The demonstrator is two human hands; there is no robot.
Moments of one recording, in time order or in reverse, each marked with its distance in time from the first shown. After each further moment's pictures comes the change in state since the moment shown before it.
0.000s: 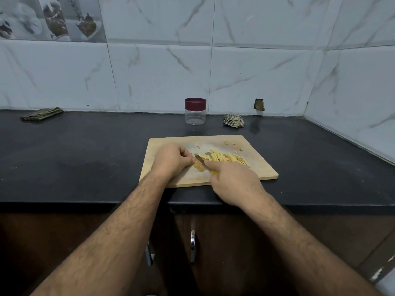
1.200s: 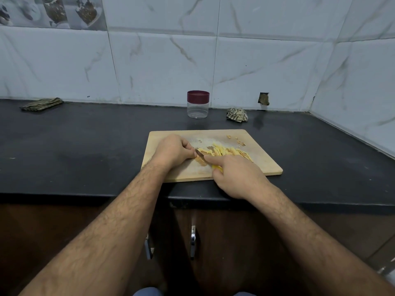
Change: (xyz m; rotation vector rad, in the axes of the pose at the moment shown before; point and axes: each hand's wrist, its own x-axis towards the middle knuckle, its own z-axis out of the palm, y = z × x) left_hand 0.006 0.003 -0.005 -0.019 -0.084 -0.041; right_hand 0.011 0.008 0.001 -0.021 -0.057 -0.070
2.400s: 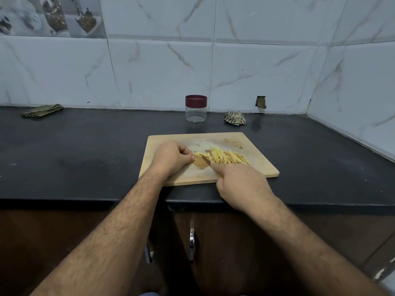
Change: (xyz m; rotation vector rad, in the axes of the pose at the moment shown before) left_hand -0.006 -0.004 0.005 0.019 0.066 0.048; right_hand -0.017 0.003 0.003 -0.094 0.038 0.064
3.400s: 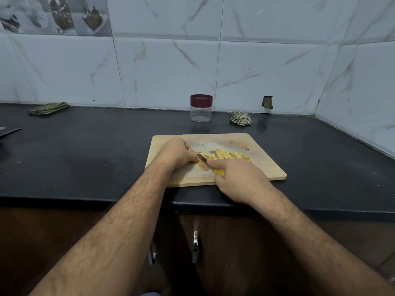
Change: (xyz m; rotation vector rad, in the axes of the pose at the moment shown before) left_hand 0.015 0.010 -0.007 -0.035 -0.104 -0.204; right_hand 0.018 -0.002 -0.005 0.105 -0.039 -0.061
